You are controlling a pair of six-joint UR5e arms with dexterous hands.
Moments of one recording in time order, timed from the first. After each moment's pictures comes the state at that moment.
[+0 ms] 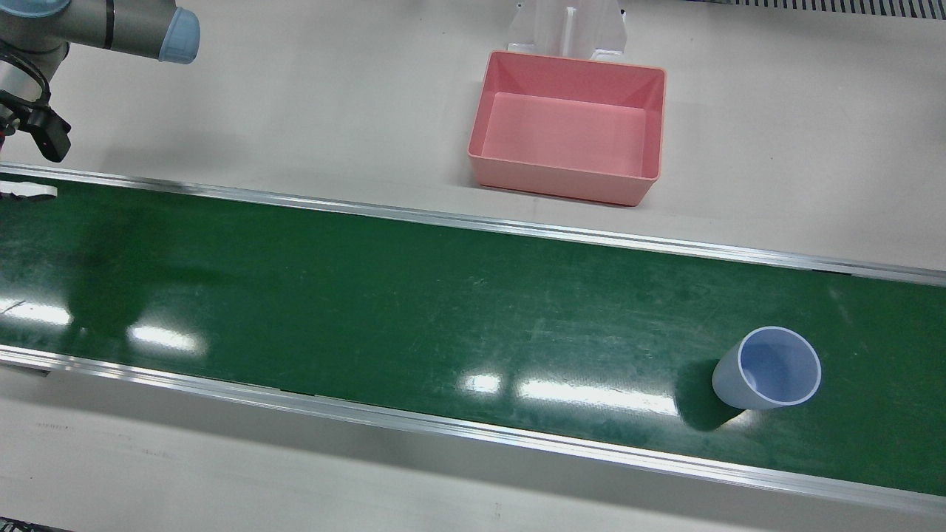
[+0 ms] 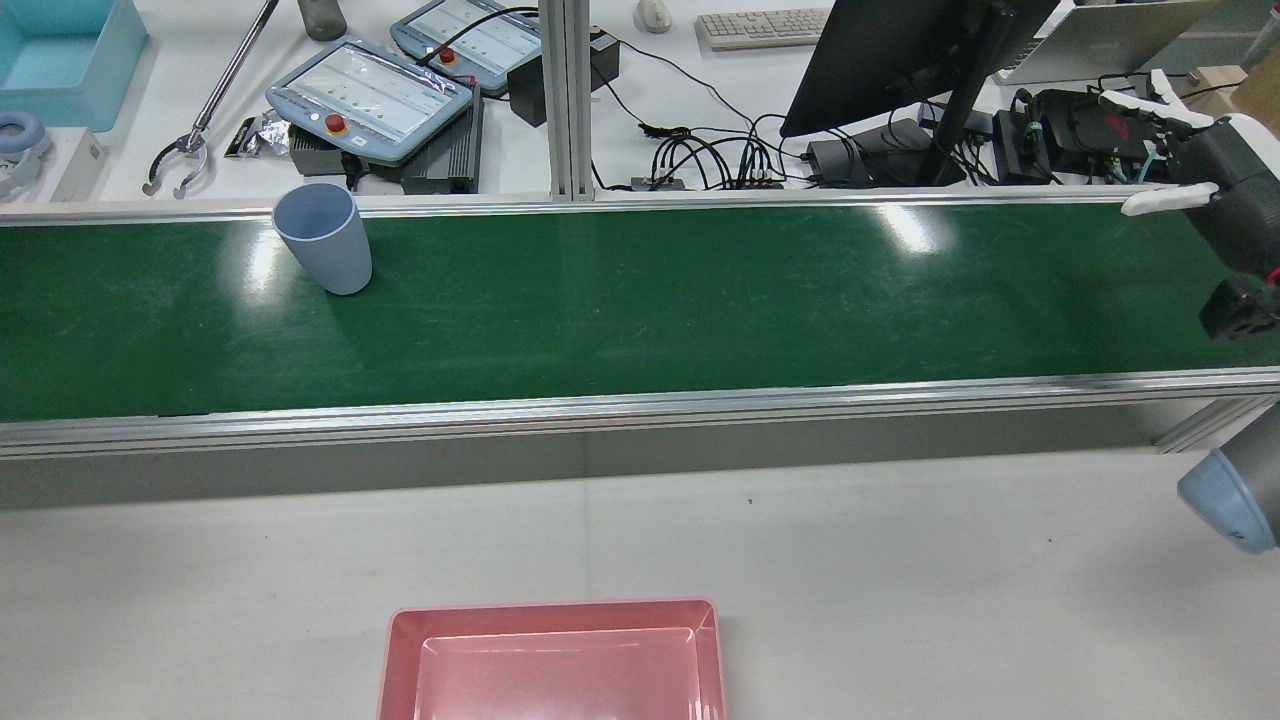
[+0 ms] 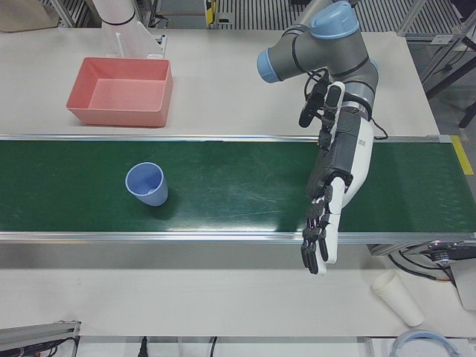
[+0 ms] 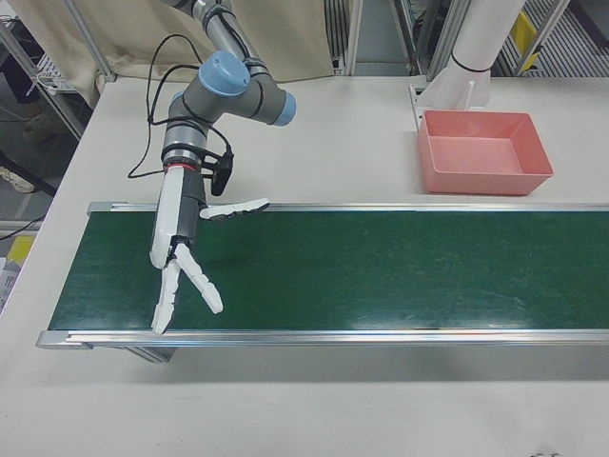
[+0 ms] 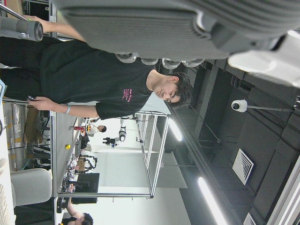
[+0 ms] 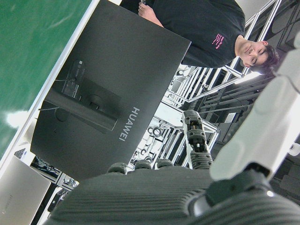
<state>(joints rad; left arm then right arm) -1.29 -1.81 -1.75 -0.01 1.42 -0.03 1.16 -1.52 1.77 -3.29 -1.18 -0.49</state>
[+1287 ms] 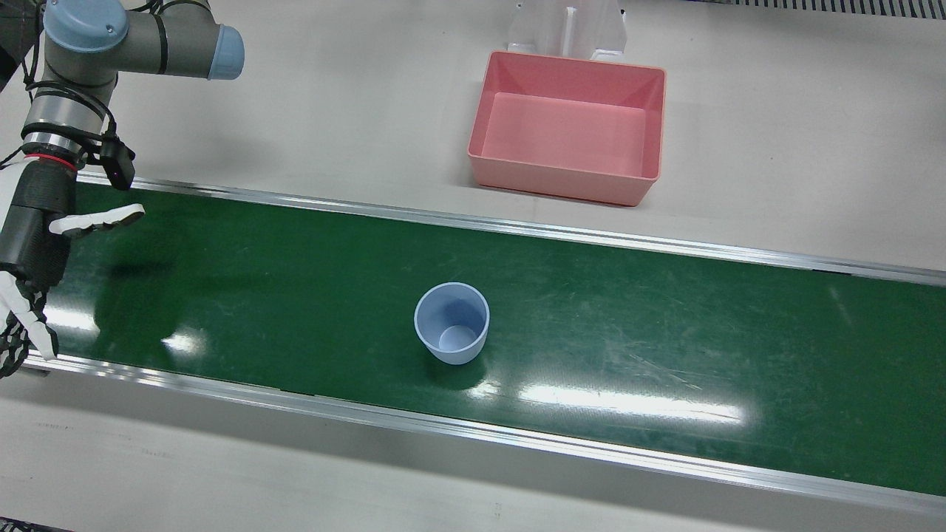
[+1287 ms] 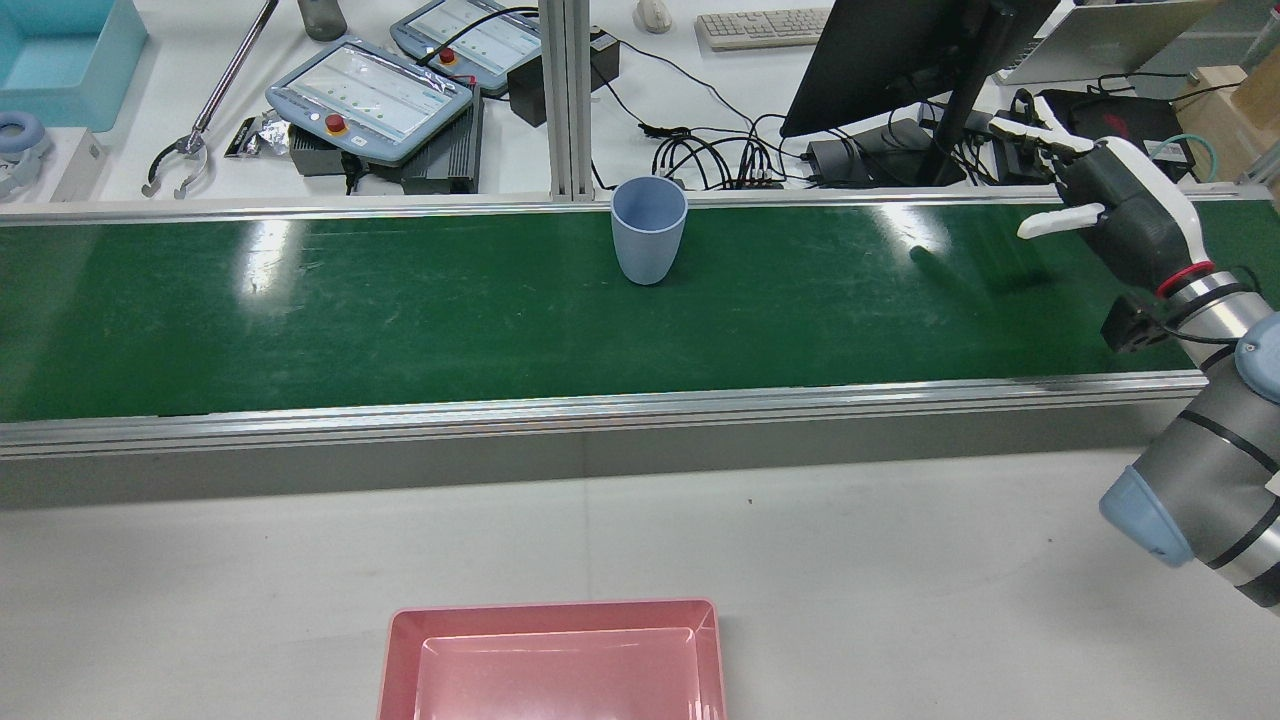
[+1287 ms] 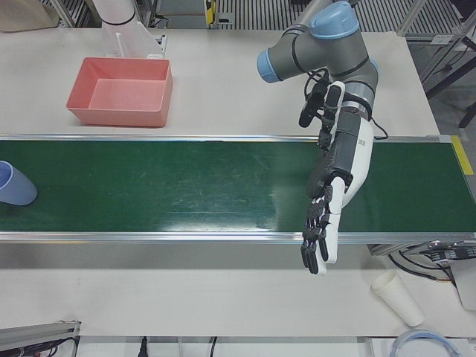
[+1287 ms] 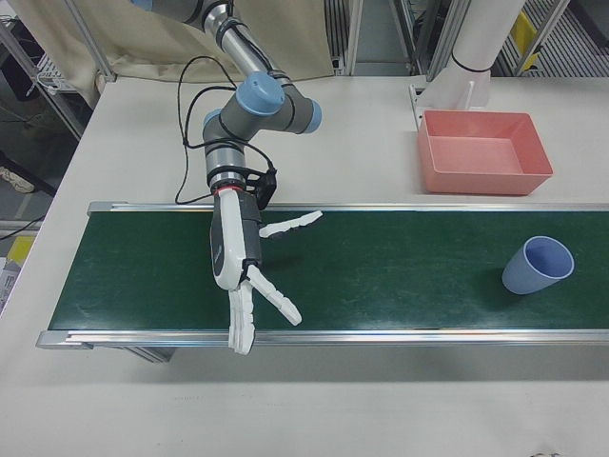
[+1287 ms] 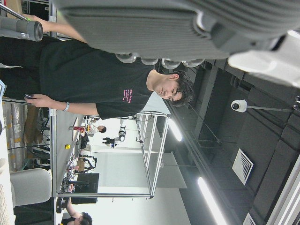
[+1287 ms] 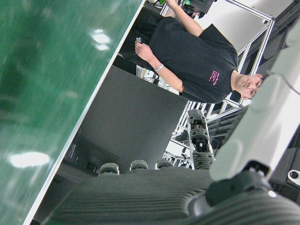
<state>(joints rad) -1.29 -1.81 -1.75 -0.01 1.42 -0.03 1.04 -1.44 1.75 -3.29 -1.17 -0.47</state>
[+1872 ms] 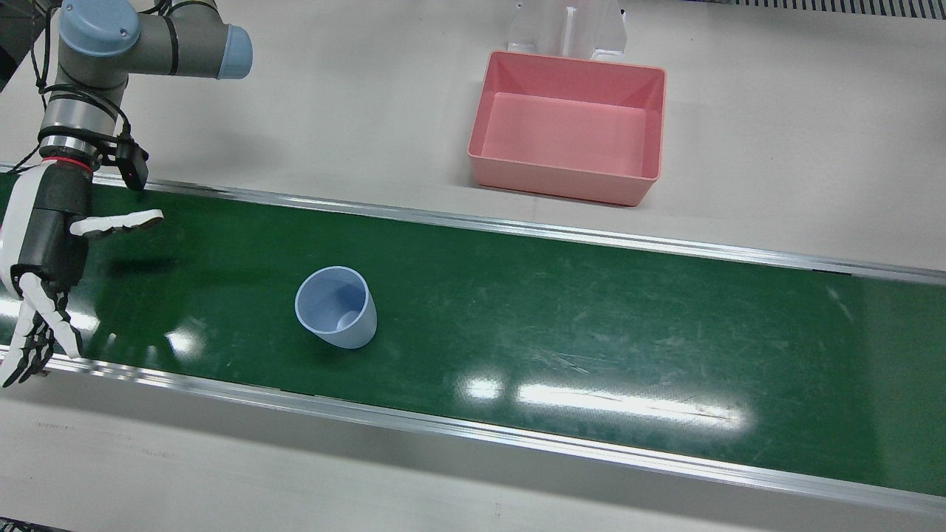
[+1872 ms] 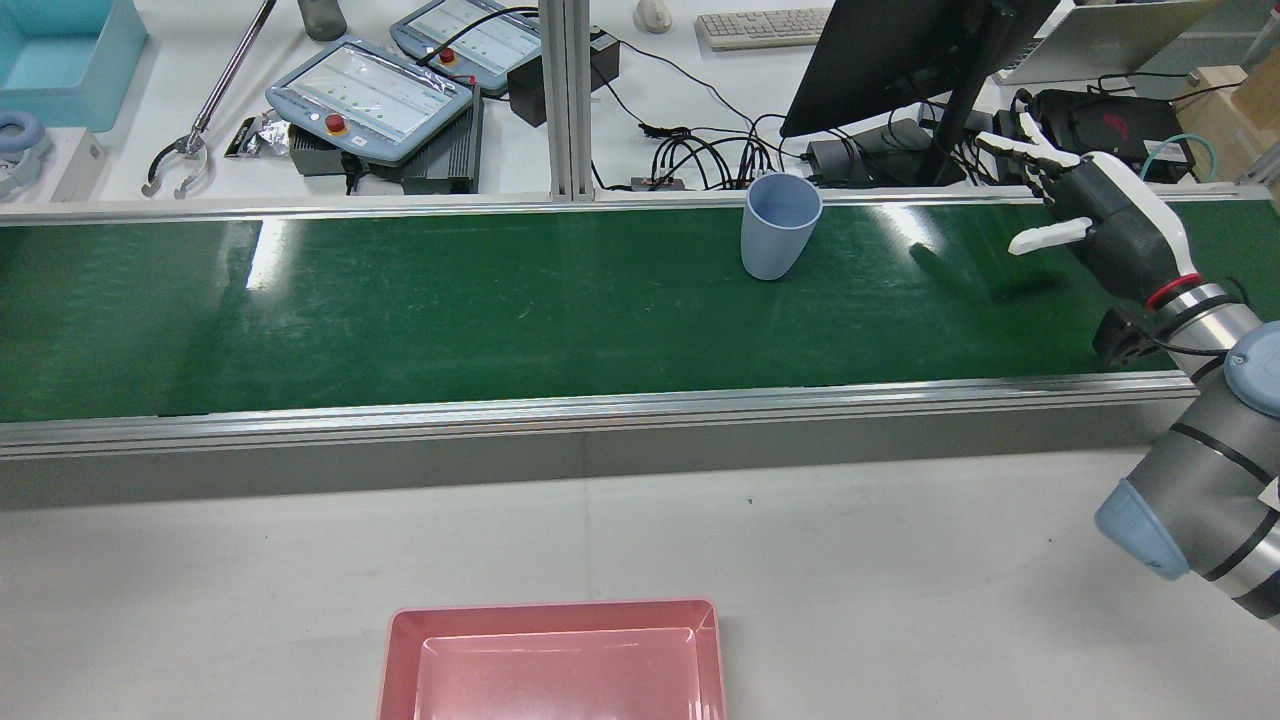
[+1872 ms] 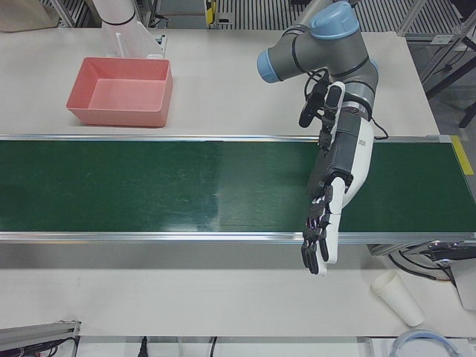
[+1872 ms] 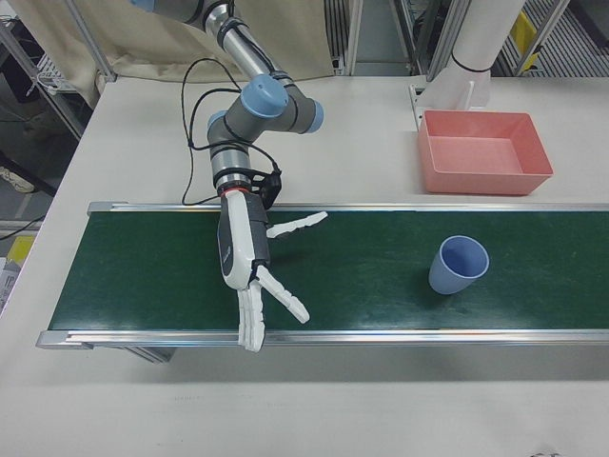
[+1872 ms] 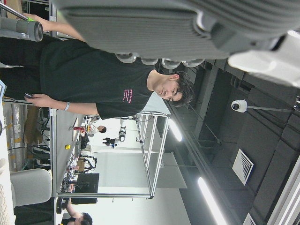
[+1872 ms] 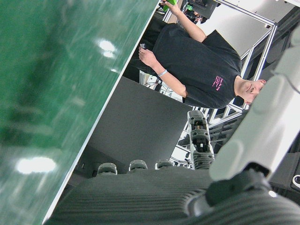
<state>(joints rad) -1.29 -1.81 -1.75 -0.01 1.42 -0.03 1.01 -1.45 1.75 -3.29 -1.17 -0.47</state>
